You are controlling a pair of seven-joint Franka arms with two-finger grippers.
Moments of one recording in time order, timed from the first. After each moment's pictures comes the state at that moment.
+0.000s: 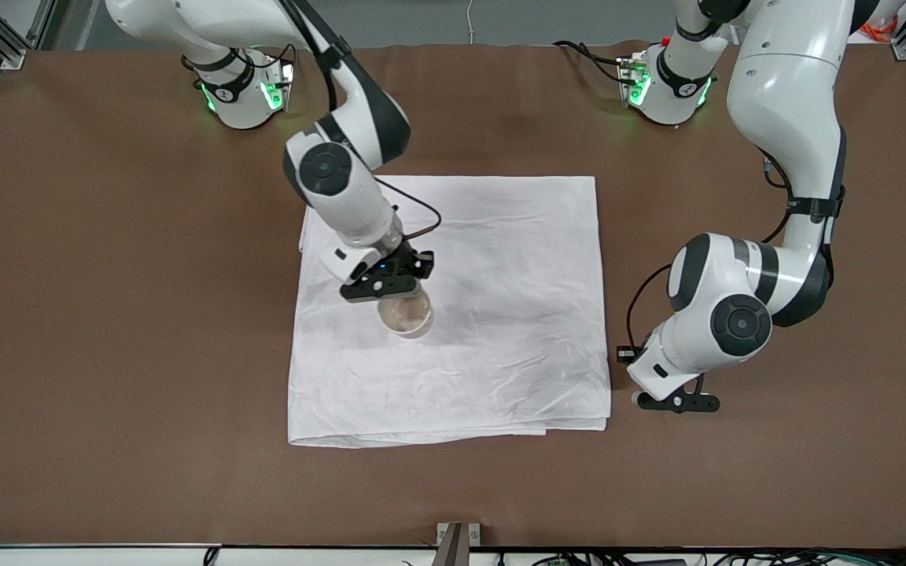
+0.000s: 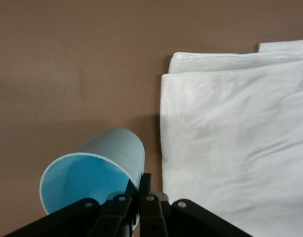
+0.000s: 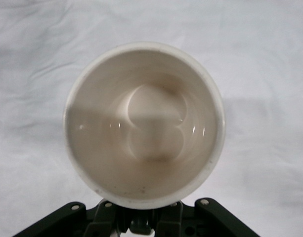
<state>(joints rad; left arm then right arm) -0.30 0.66 0.01 -1.41 -0.04 2.02 -0.20 0.76 0.47 -0.07 -1.75 0.21 2.40 0.50</state>
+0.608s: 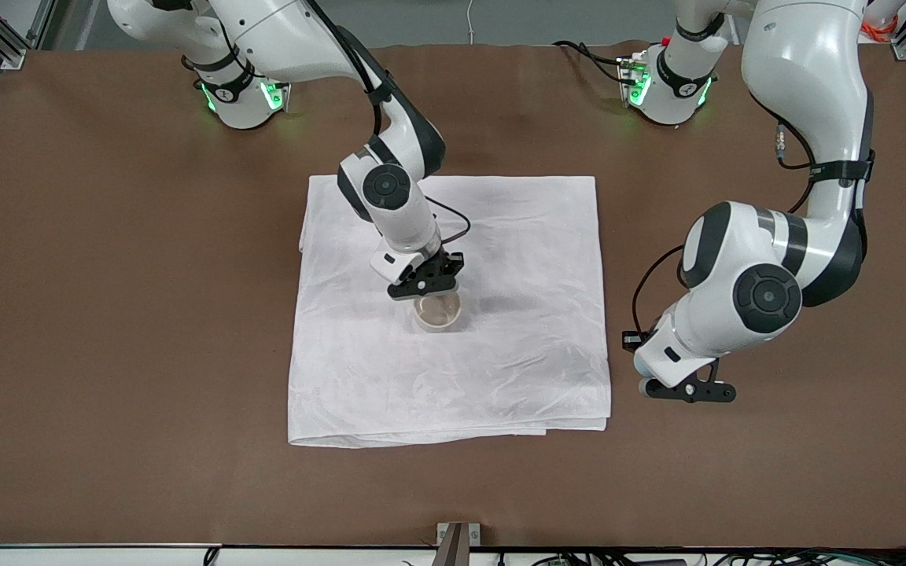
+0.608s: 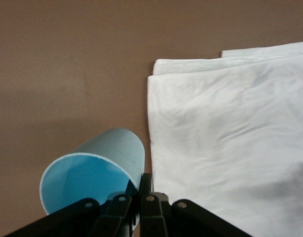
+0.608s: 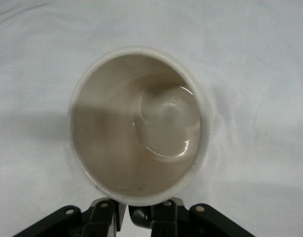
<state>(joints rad) -0.32 0.58 0.00 -1.35 -0.04 1.92 -0.20 0.82 0.61 -0.07 -1.75 0.21 2.50 0.52</state>
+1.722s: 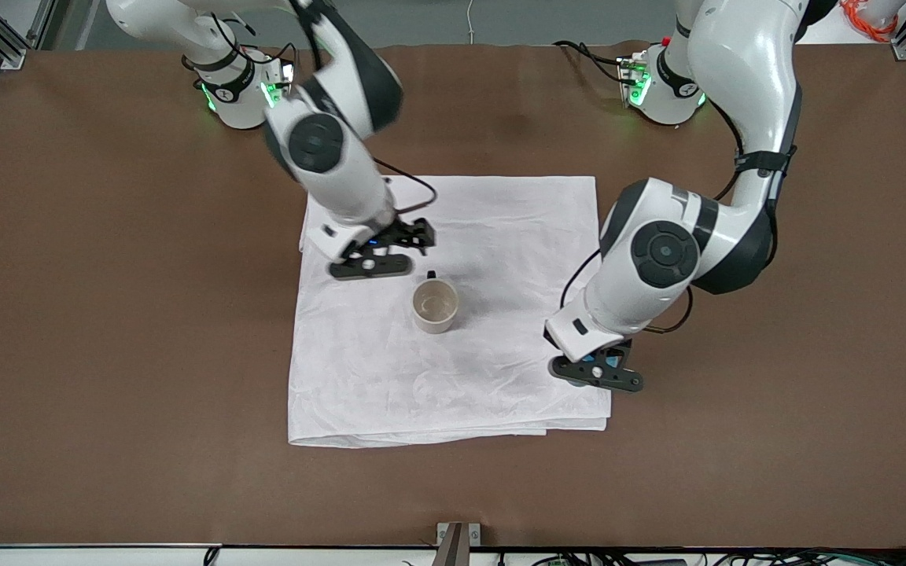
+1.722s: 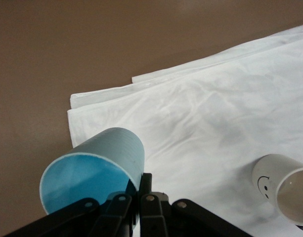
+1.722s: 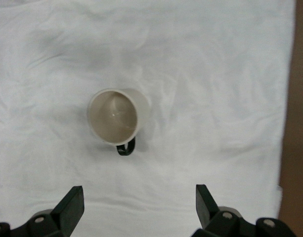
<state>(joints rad) -0.48 0.63 -0.02 -1.30 -0.06 2.04 -0.21 0.67 0.25 -0.11 -1.69 0.16 1.99 0.51</state>
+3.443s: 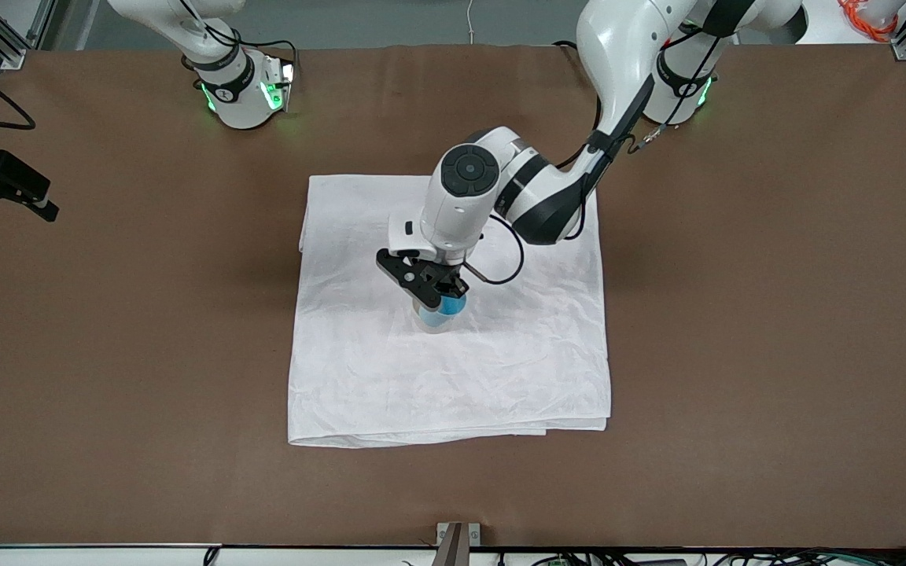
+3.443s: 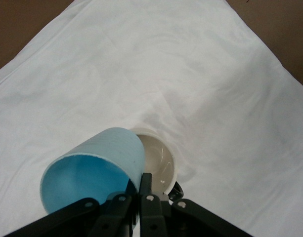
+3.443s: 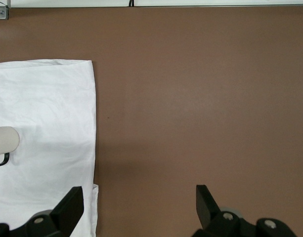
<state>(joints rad) -0.72 0.72 -0.11 -1.28 -0.03 2.20 -0.04 0.06 -0.05 -0.10 -1.58 0.03 1.65 -0.05</state>
